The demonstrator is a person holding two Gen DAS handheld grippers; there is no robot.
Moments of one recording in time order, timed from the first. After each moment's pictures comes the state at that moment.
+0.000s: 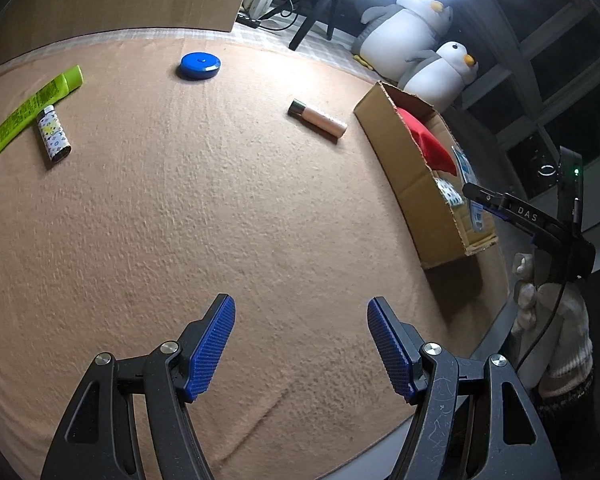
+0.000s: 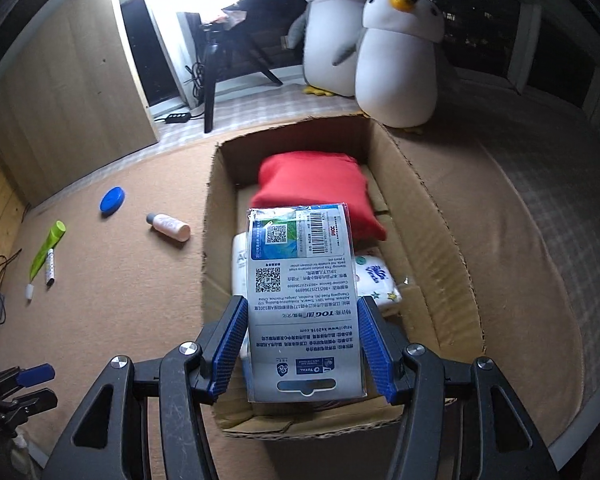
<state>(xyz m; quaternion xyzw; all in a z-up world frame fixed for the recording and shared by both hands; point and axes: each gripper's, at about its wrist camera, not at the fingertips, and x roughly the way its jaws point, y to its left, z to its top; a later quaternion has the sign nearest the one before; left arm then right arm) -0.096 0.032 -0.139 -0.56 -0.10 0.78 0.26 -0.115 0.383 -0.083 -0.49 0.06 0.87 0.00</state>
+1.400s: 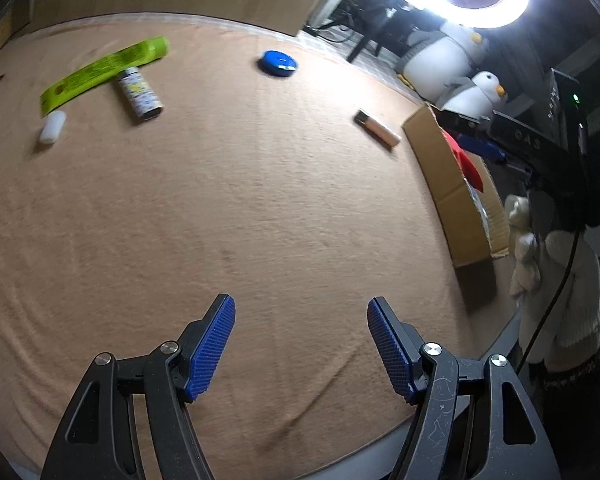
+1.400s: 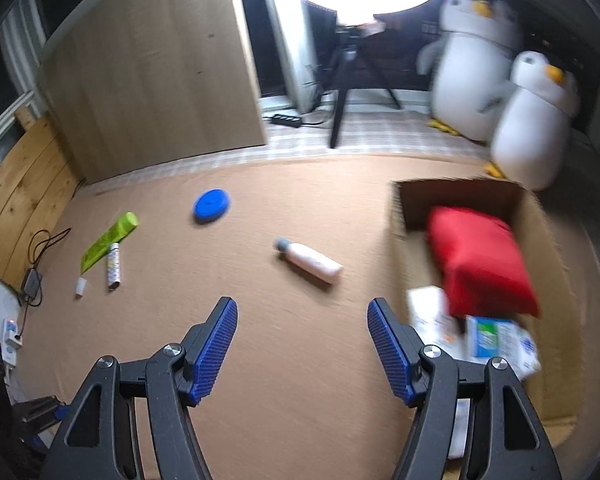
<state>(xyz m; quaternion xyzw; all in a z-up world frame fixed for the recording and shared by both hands) -0.081 -0.047 -0.147 -0.56 -0.13 0.79 0.21 -0.160 0.252 -0.067 -0.47 0.03 0.87 -0.11</state>
